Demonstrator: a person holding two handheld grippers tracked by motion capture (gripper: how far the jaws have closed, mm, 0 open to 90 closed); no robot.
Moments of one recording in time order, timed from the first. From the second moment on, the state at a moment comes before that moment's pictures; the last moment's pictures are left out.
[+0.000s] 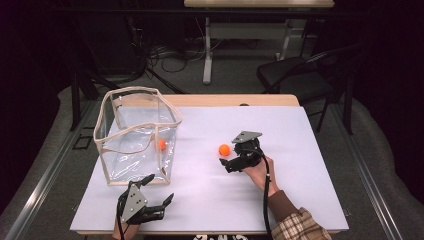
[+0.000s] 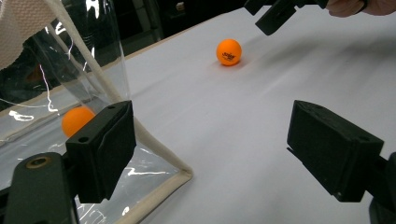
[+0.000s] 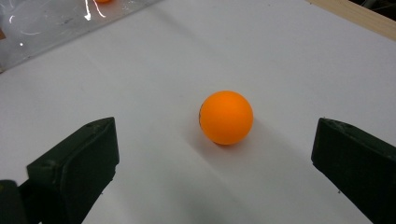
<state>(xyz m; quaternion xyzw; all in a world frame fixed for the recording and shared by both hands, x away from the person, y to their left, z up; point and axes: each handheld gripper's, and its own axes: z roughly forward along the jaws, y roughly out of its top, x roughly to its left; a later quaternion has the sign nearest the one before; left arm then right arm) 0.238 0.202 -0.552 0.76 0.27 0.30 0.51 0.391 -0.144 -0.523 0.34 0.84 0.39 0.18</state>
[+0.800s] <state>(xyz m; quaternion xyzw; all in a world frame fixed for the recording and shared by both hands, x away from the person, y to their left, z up) 0.239 0.201 -0.552 0.76 0.27 0.30 0.51 0.429 -0.129 -0.540 0.36 0.85 0.36 0.15</state>
